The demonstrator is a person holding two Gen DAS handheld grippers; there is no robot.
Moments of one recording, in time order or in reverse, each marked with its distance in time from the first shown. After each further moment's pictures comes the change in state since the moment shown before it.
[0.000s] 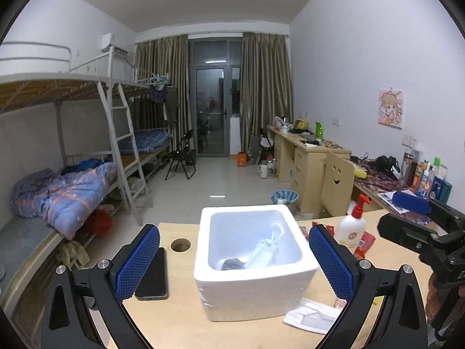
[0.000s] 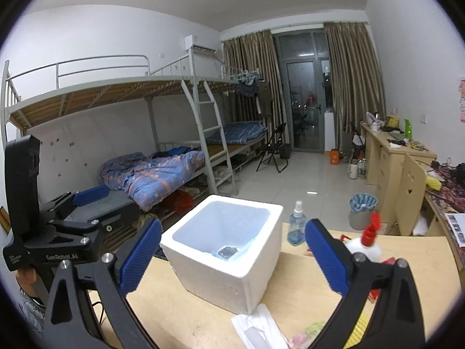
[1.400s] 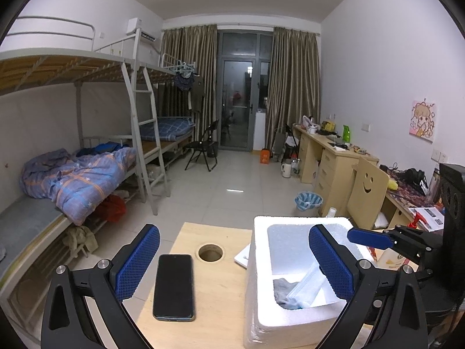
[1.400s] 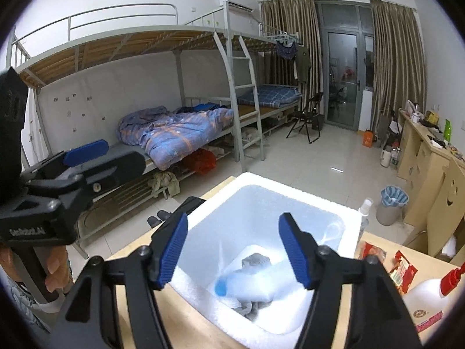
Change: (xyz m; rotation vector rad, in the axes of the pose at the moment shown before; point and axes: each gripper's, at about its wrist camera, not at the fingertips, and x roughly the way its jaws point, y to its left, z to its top) left arm 0.076 0.072 0.004 -0.089 0.026 0.096; right arm 0.133 0.030 -0.005 -0.125 0.218 0.141
